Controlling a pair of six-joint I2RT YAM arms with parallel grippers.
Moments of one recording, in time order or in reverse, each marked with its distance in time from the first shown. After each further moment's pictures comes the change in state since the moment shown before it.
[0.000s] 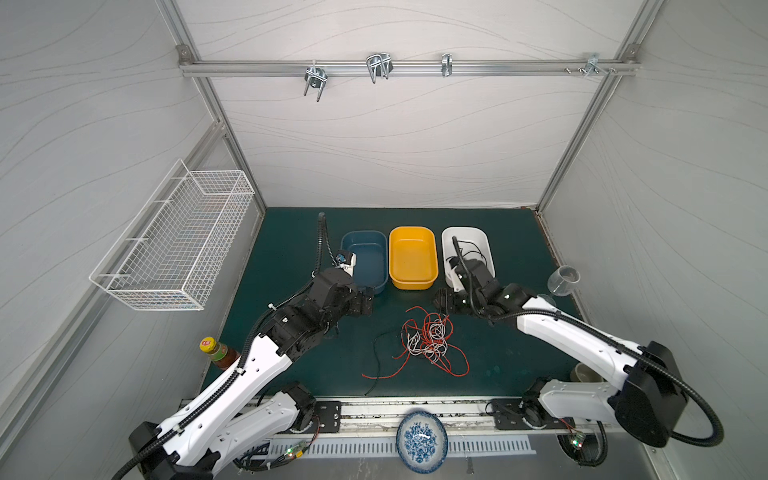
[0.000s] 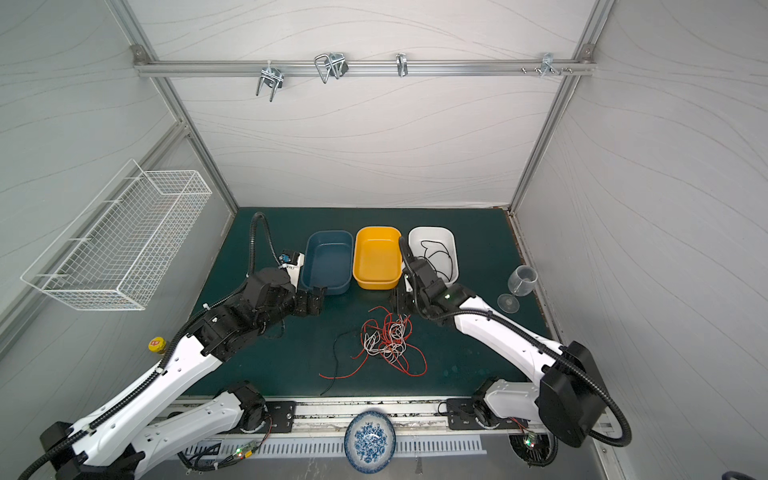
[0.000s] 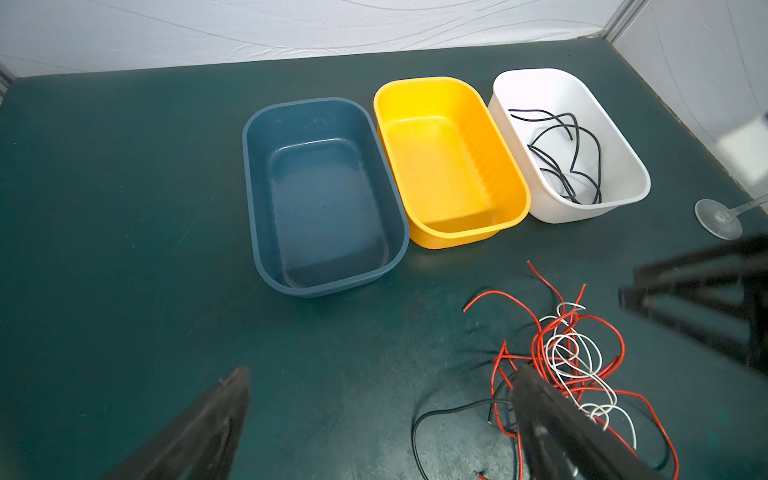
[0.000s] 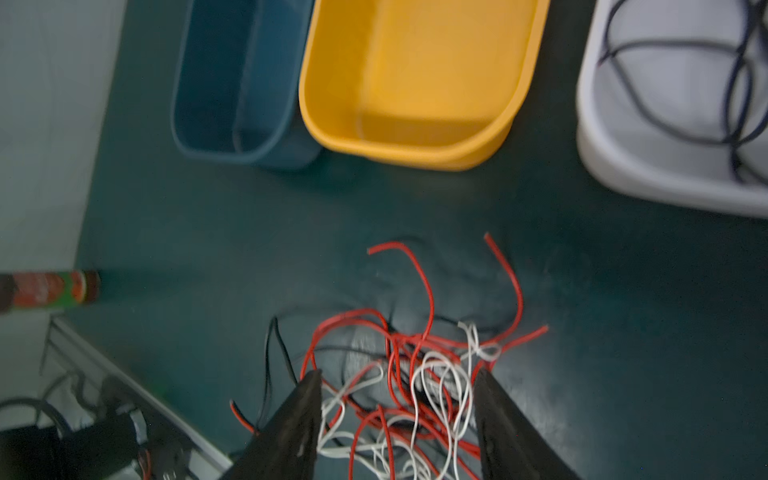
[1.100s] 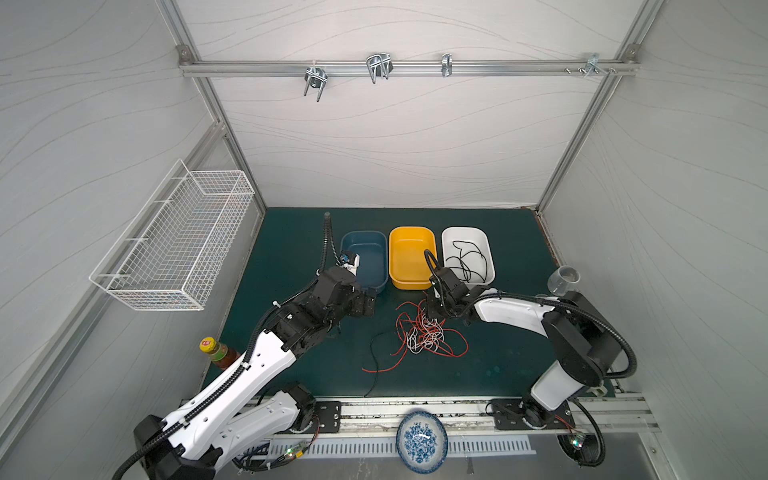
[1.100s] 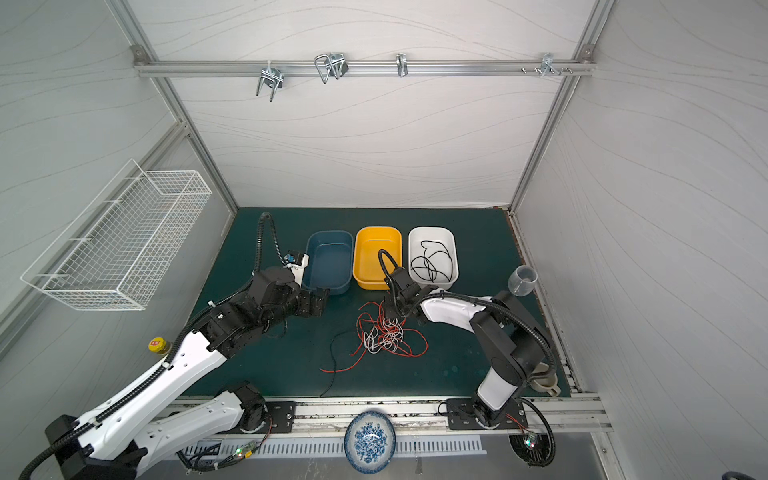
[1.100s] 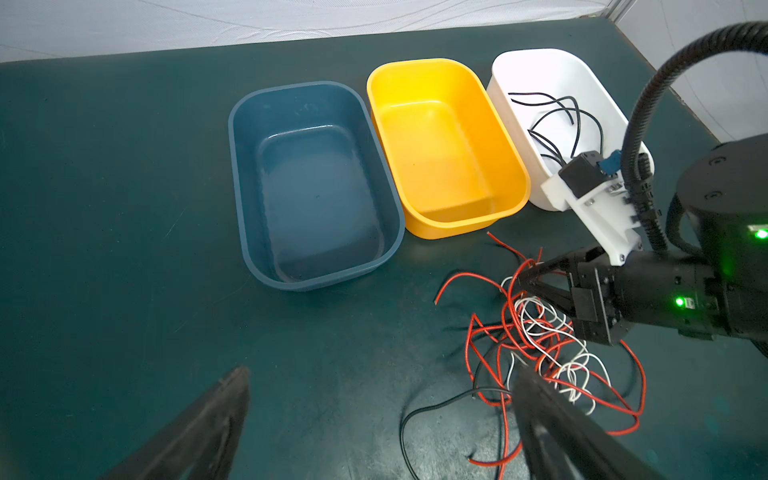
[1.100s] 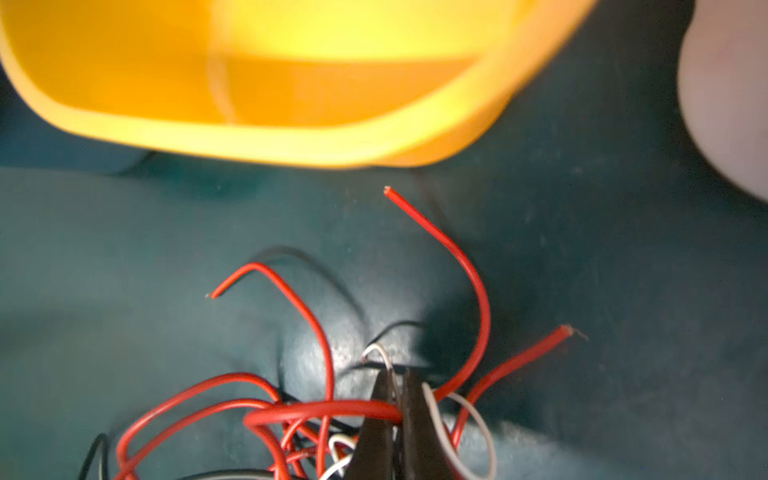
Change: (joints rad) left arm 0.000 0.032 0.000 0.000 0.019 0.000; right arm -0.014 0.405 0.036 0.272 0.068 0.002
